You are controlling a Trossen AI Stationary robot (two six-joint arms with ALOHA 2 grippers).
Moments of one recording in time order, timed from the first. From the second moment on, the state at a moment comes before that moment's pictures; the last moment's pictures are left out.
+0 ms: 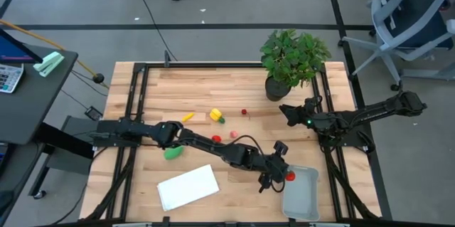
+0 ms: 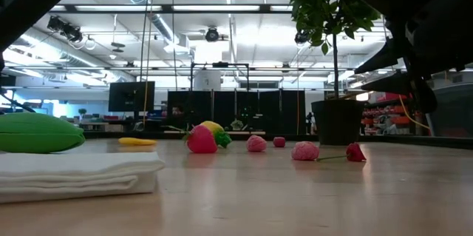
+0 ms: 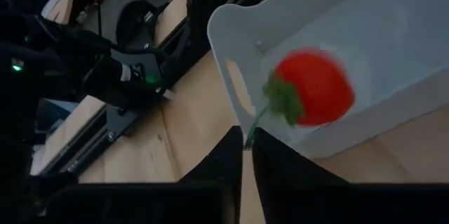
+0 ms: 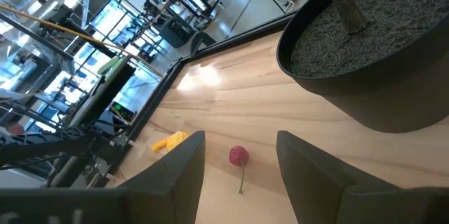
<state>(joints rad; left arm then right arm) -0.29 2.58 2.33 -0.29 -0.28 0.58 0.18 0.55 0.02 0.22 0.78 1.04</state>
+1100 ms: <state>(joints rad) -0.04 2.17 2.35 -1.35 -0.67 0.18 0.18 0.55 0.02 0.32 0.78 1.02</state>
